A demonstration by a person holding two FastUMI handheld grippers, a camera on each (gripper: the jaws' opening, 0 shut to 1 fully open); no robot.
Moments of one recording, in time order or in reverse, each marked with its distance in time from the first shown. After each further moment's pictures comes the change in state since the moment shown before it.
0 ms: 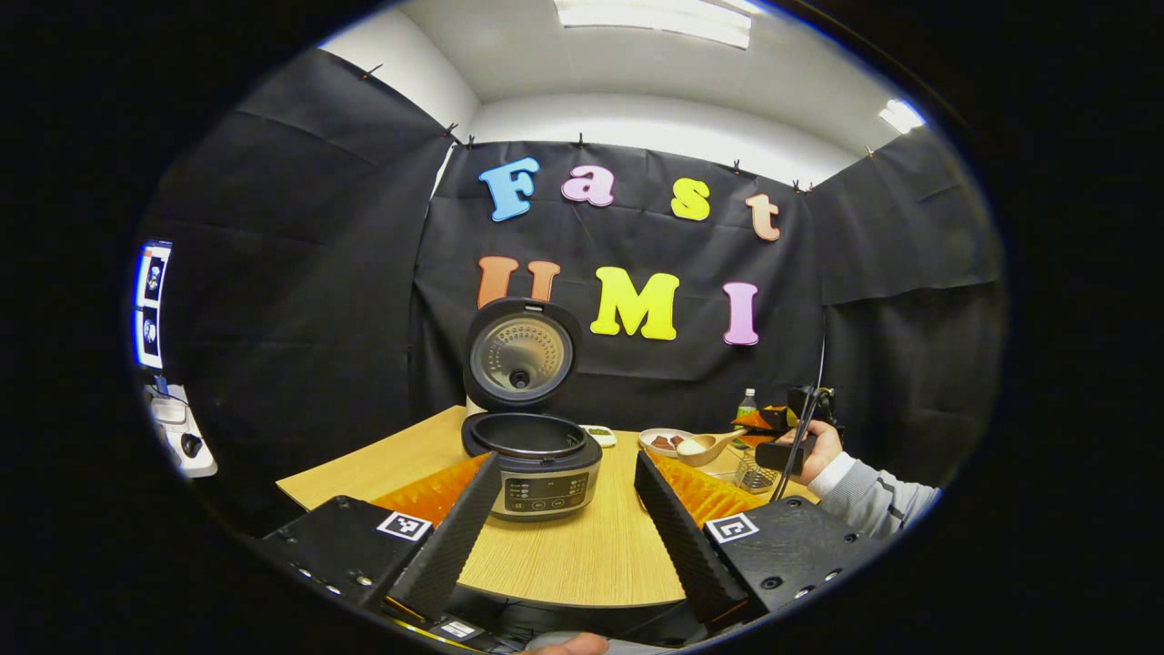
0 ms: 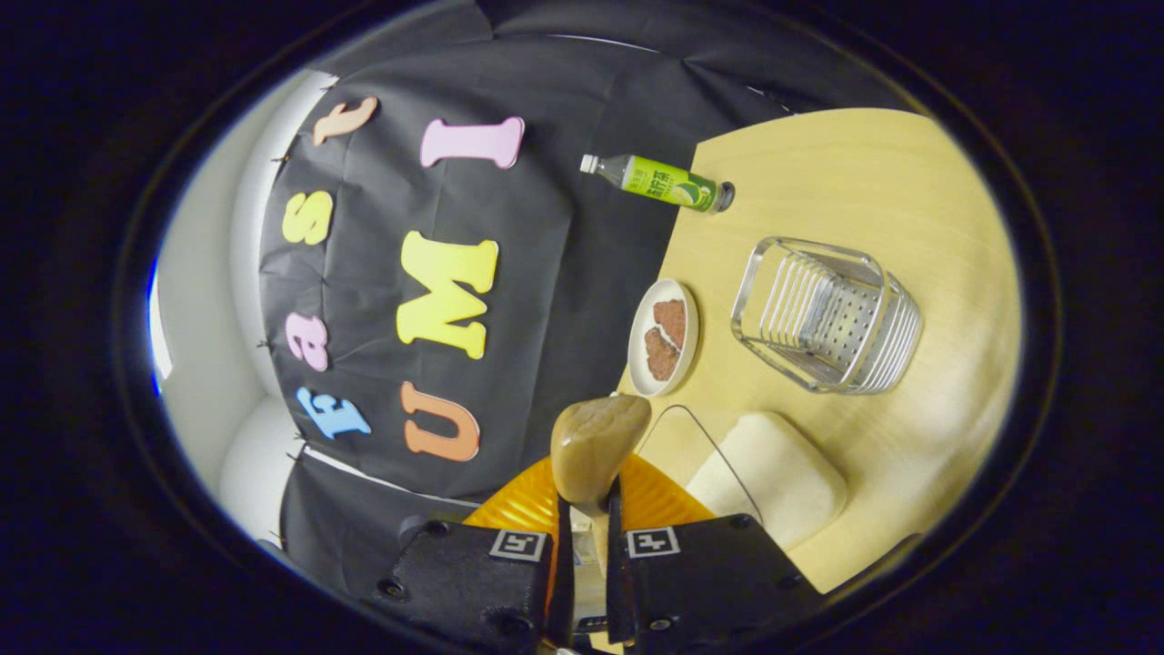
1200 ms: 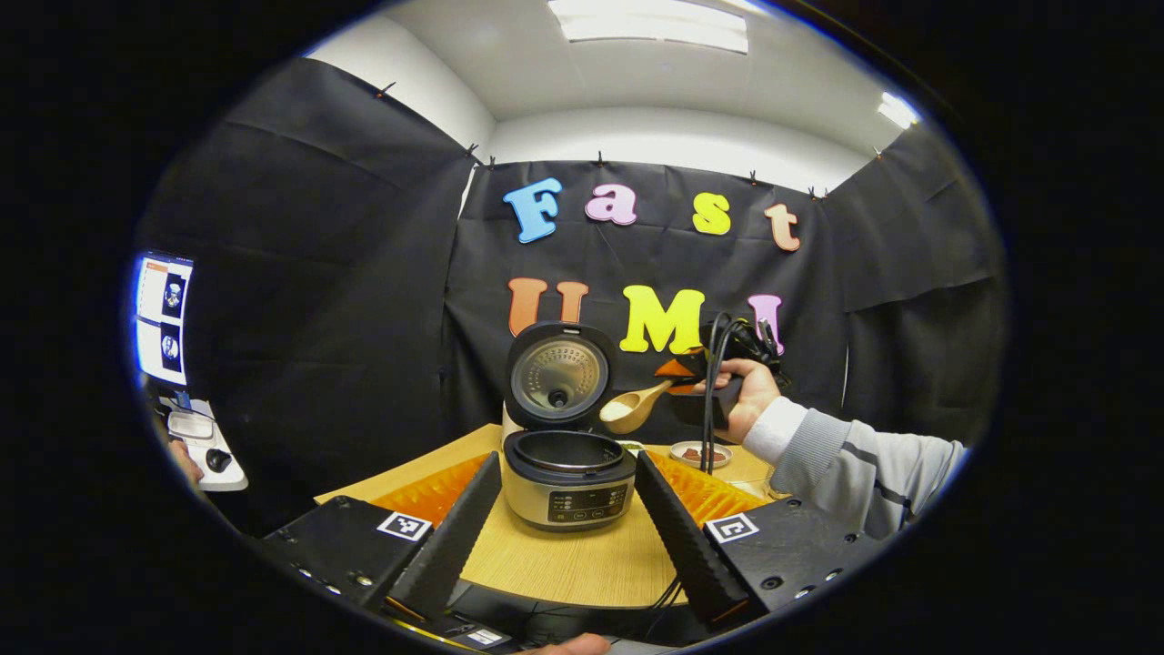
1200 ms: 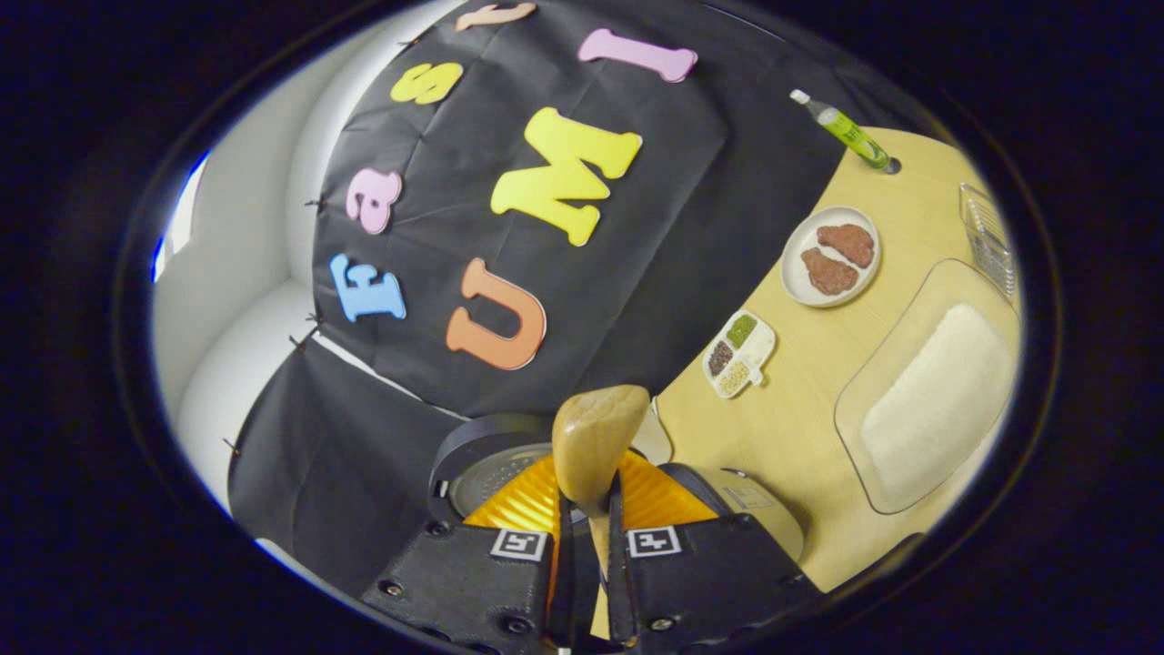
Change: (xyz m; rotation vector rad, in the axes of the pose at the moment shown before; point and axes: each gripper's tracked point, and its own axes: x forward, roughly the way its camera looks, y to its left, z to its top) left arm -0.023 0.036 0.019 0.028 -0.061 0.083; right arm 0.096 0.157 -0.228 -0.396 0.161 0.030
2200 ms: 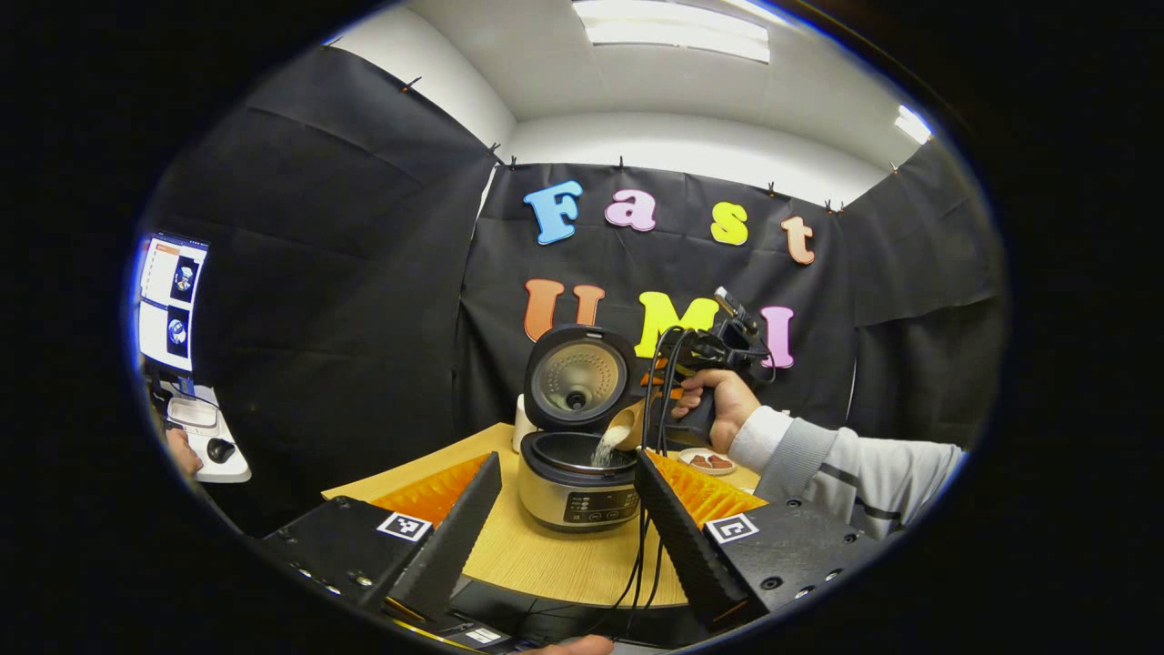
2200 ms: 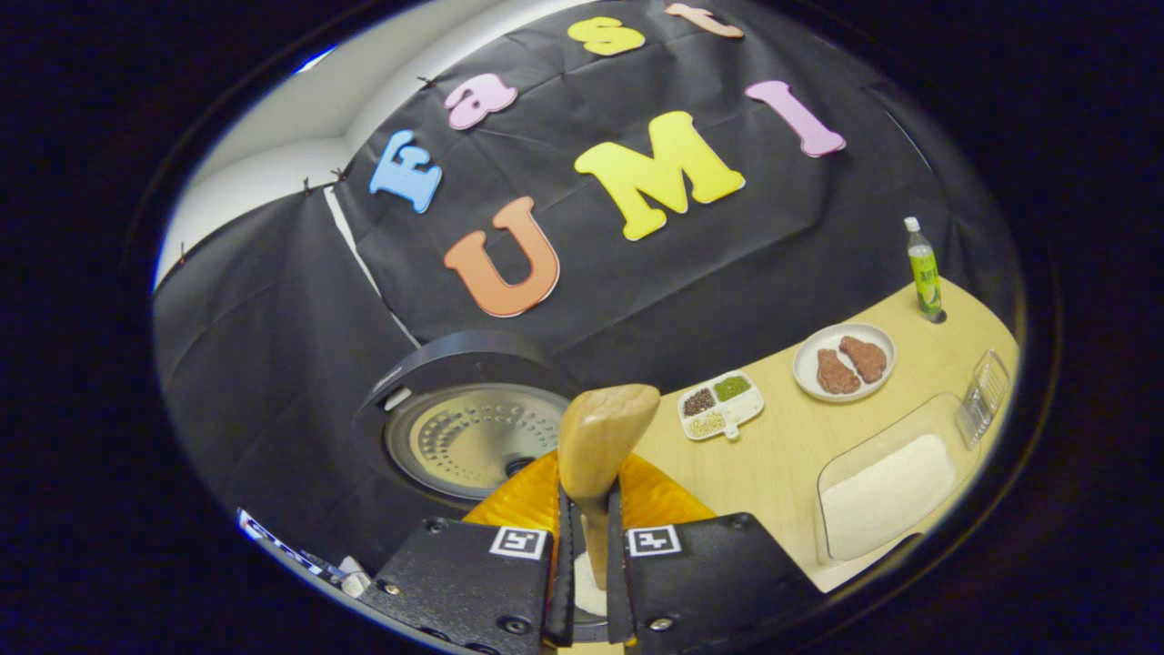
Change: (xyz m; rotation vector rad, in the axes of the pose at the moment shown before) left arm -0.006 0.031 -0.002 -0.041 0.007 0.045; right arm 0.011 0.020 -0.035 -0.546 -0.025 -0.143
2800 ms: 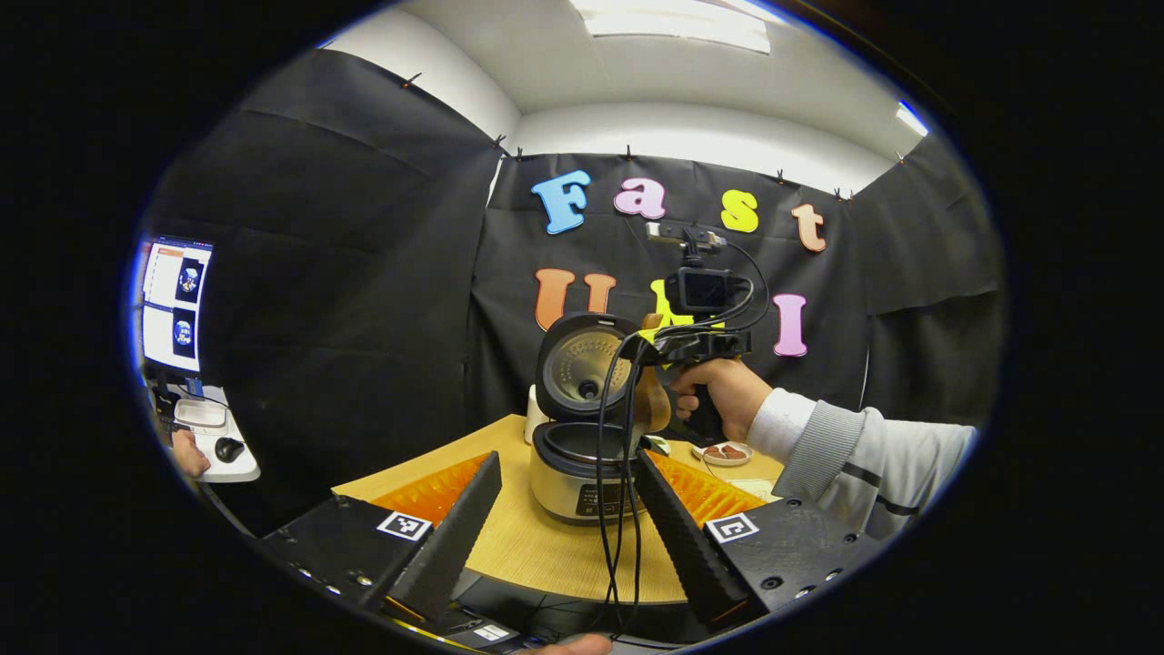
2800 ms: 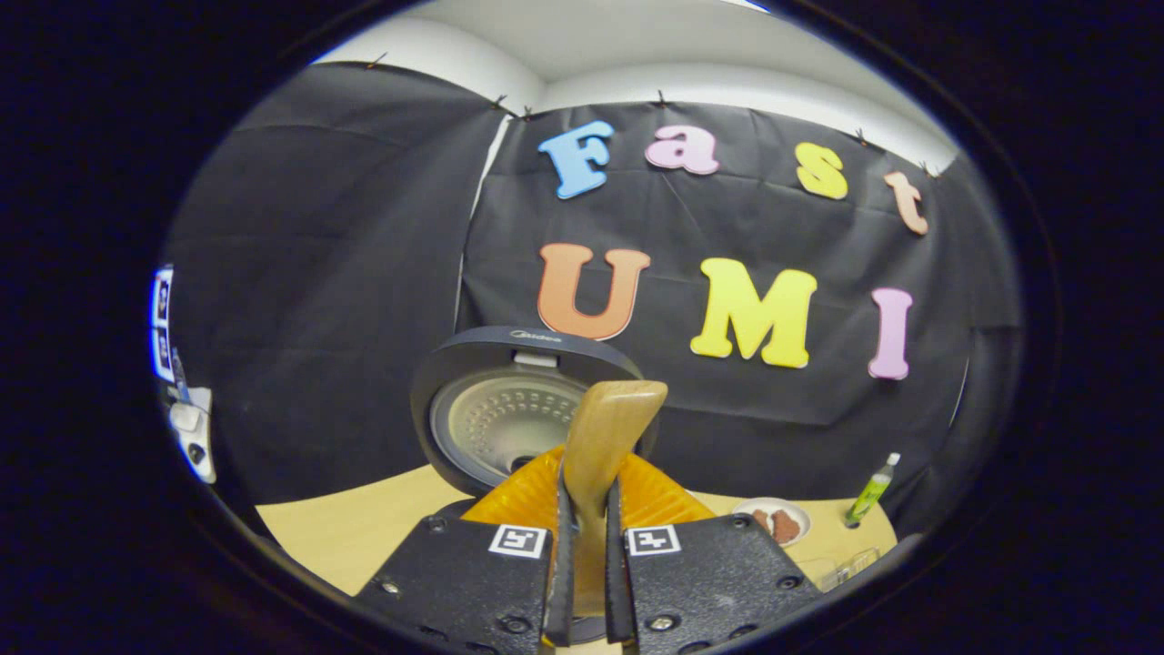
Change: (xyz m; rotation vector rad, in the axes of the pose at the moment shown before) left arm 0.001 0.007 -0.003 0.016 0.019 0.022; right arm -0.029 0.076 -0.004 -0.702 -0.191 -0.035
